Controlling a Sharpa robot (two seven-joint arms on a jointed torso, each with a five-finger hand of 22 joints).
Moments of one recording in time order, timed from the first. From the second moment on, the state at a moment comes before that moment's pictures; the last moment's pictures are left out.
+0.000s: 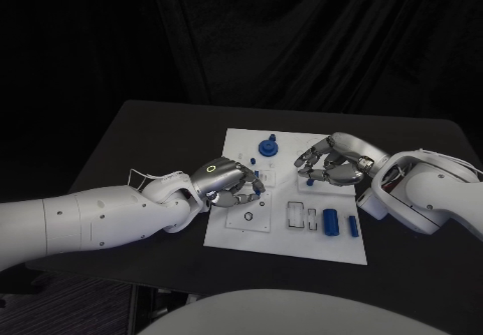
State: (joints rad) left arm 1.09 -0.82 -0.21 1.51 -1.46 -0.66 0.43; left_hand 1.55 -0.06 0.27 0.14 0.30 1.04 0.11 0.24 0.20 1.00 0.06 0.45 0.26 1.20 -0.01 1.18 0.69 0.05 1.45 0.10 1.42 1.31; right arm 1.34 -0.96 -0.25 1.80 -0.98 -0.35 -0.02; right_hand 1.48 -0.06 0.23 0.20 0.24 0.95 0.15 0.11 0.29 0.98 0.08 0.47 0.32 1.44 0.01 1.34 1.27 0.12 1.30 0.11 0.89 1.31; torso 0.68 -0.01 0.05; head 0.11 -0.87
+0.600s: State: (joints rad) left arm 1.08 -0.76 -0.21 1.46 -1.46 -0.61 0.48; left_hand 1.55 -0.06 0.27 0.14 0.30 1.04 0.11 0.24 0.20 1.00 0.06 0.45 0.26 1.20 -0.01 1.18 0.69 0.05 1.45 0.10 1.41 1.31; right arm 1.35 -0.97 -0.25 1.80 -0.99 -0.35 -0.03; right_hand 1.48 -0.06 0.23 0.20 0.24 0.95 0.15 0.11 0.29 0.98 0.08 0.47 0.32 1.44 0.01 1.34 1.27 0.12 1.30 0.11 0.89 1.31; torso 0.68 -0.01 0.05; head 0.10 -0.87
